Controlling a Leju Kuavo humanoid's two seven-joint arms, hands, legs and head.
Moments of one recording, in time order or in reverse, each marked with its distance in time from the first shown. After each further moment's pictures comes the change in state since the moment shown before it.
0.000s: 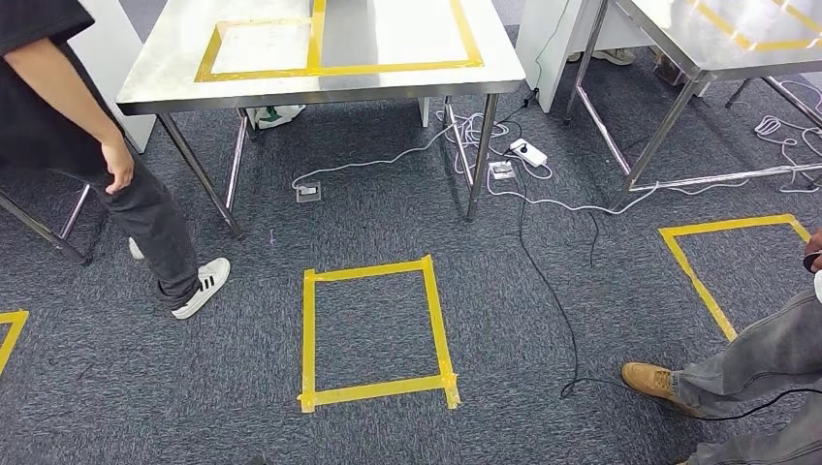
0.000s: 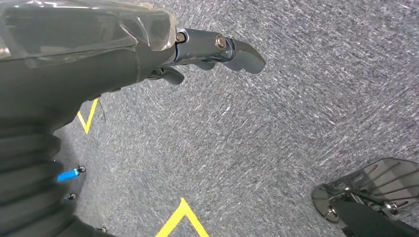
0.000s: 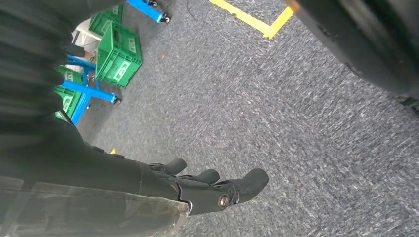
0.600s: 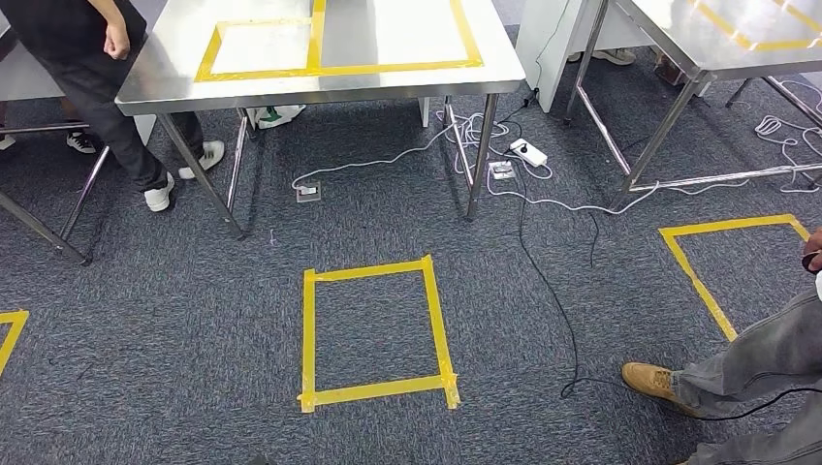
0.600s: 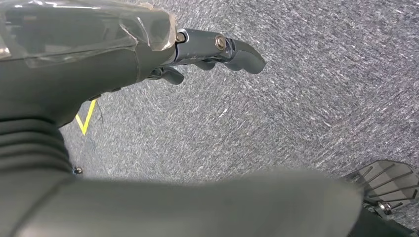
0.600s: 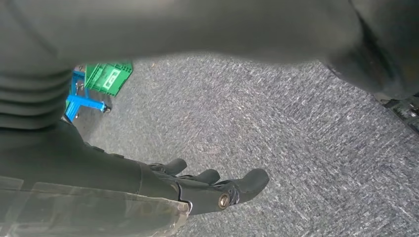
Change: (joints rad) left arm 0.003 -0.007 -0.029 -0.001 0.023 0.018 -0.003; right arm 0.004 0.000 -0.037 0.000 -0.010 -0.004 -0.025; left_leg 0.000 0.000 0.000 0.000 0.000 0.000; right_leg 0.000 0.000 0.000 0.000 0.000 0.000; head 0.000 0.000
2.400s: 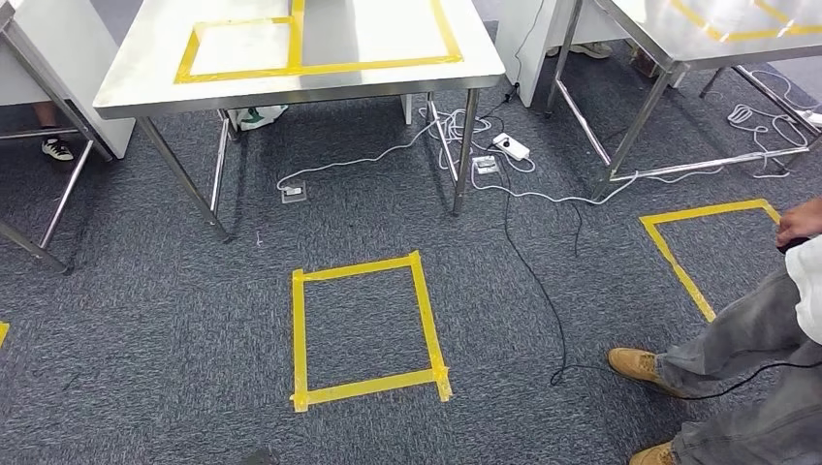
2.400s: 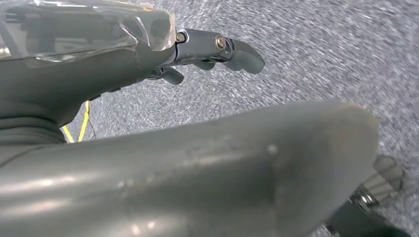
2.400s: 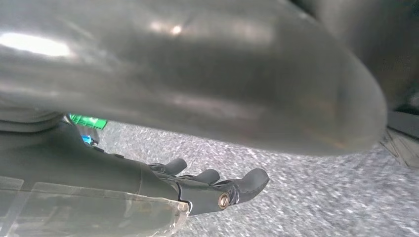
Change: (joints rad) left arm 0.000 -0.006 -0.124 -0.047 0.094 -0.040 0.005; right arm 0.003 -0.005 -0.065 0.002 -0.035 0.039 -0.022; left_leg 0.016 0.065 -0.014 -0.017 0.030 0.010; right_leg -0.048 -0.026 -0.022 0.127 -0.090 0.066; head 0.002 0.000
